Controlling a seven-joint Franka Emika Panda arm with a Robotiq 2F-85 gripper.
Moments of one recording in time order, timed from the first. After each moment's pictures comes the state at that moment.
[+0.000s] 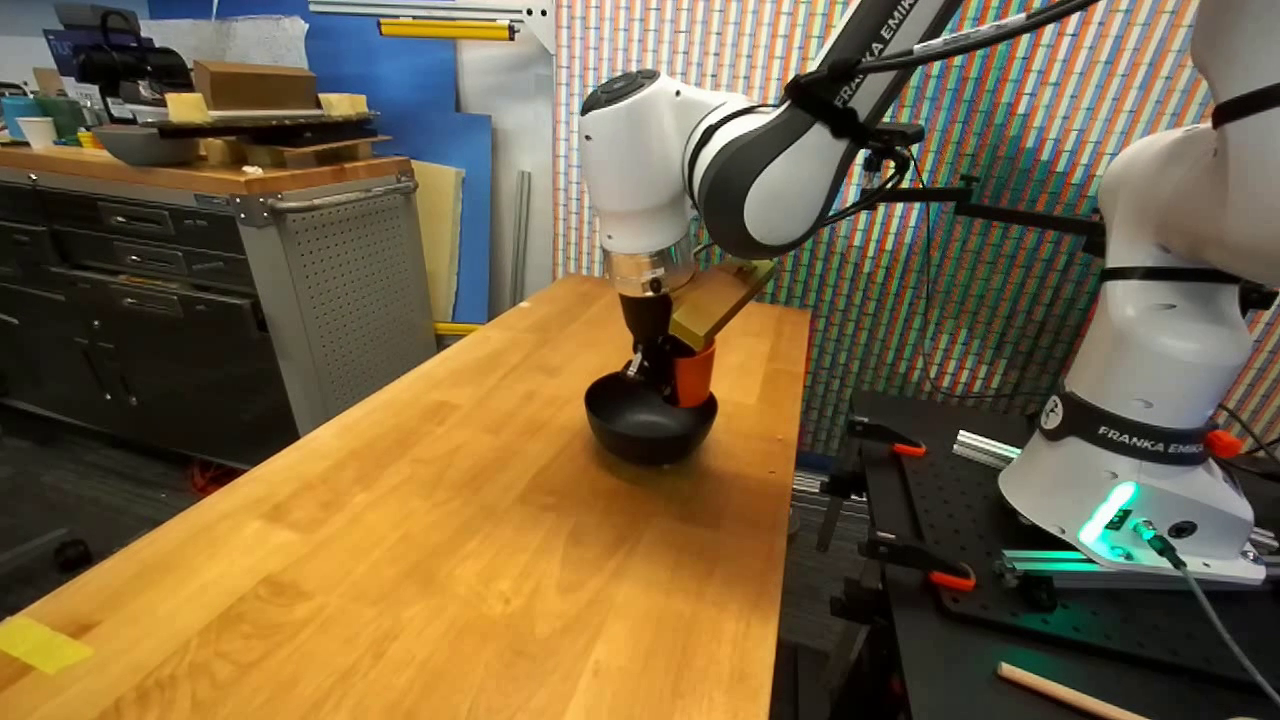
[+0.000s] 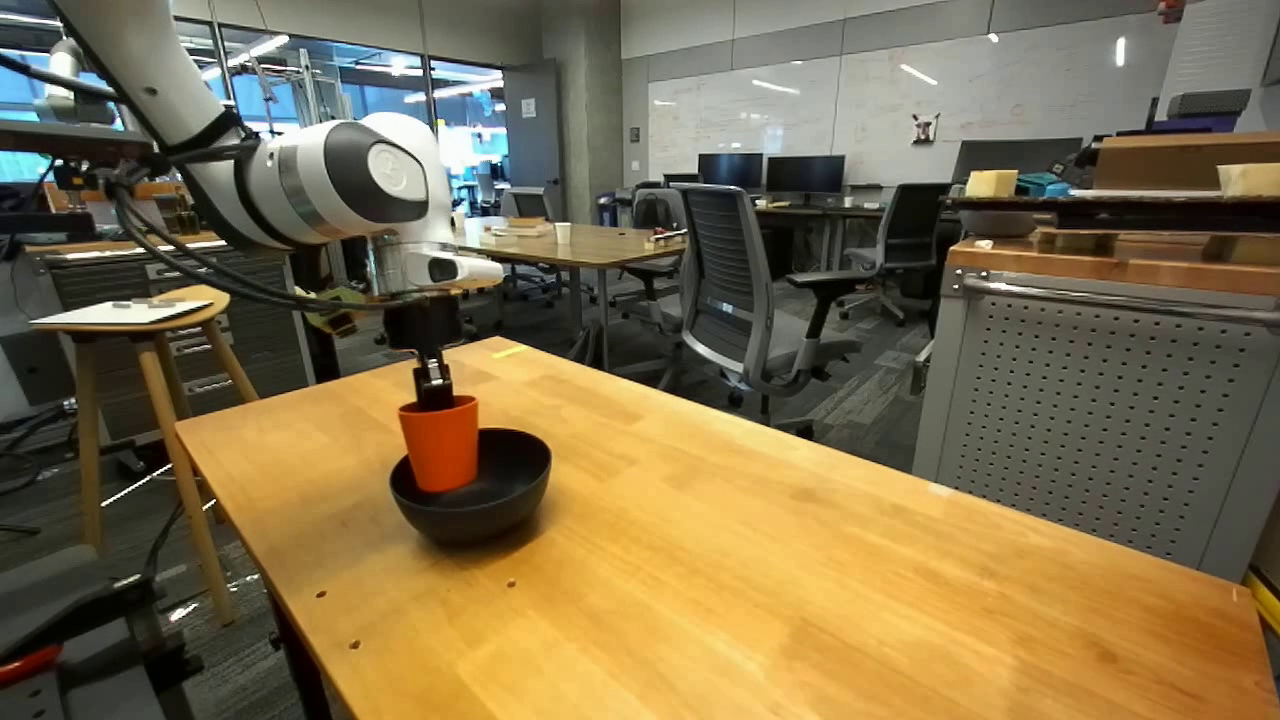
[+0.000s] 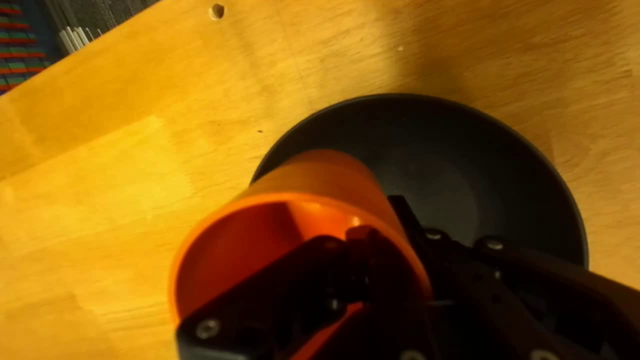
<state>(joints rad) 0.16 0.24 0.01 -2.35 -0.39 2.37 0.86</state>
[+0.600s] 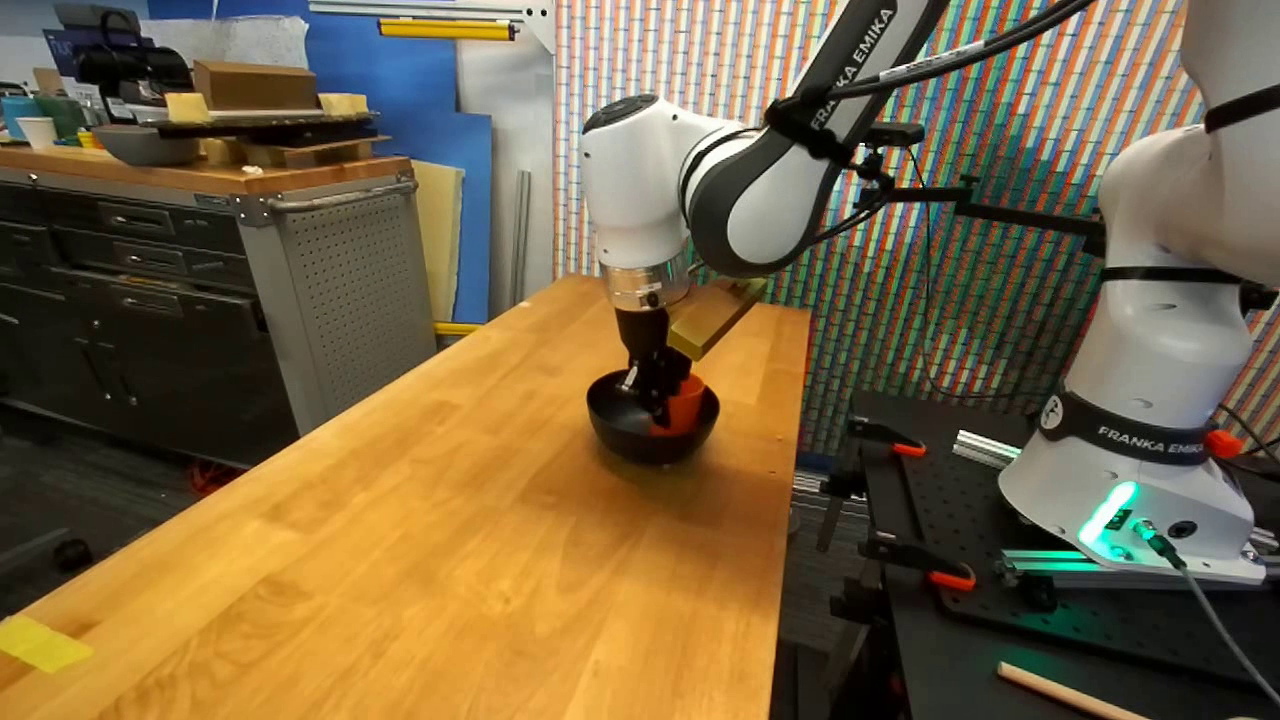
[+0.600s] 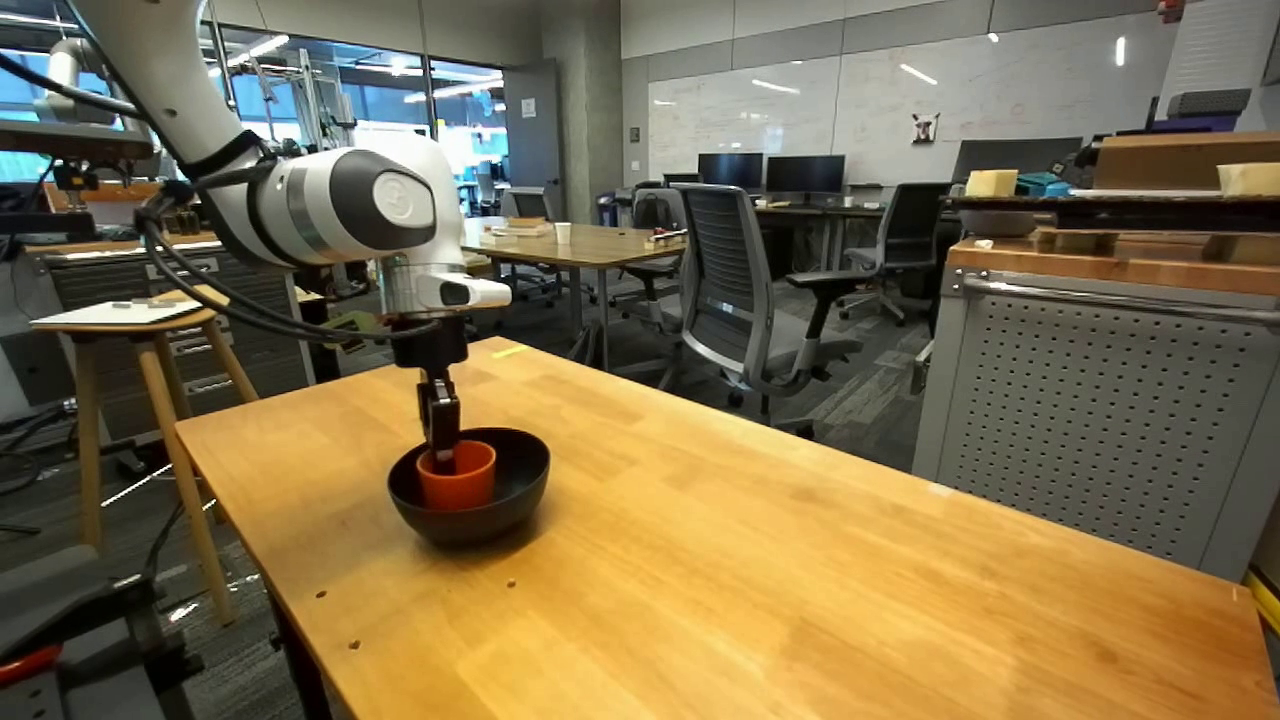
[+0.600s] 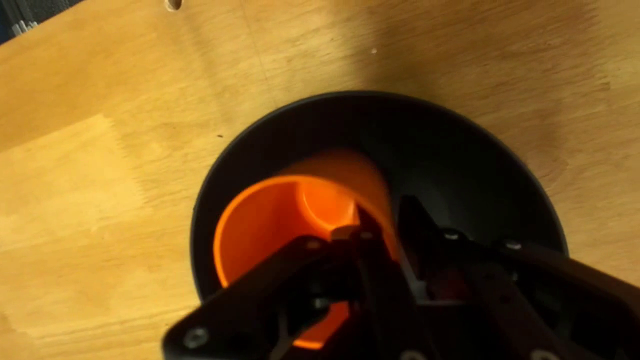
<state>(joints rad) 0.16 0.29 0.00 -2.34 -0.31 2.44 0.75</state>
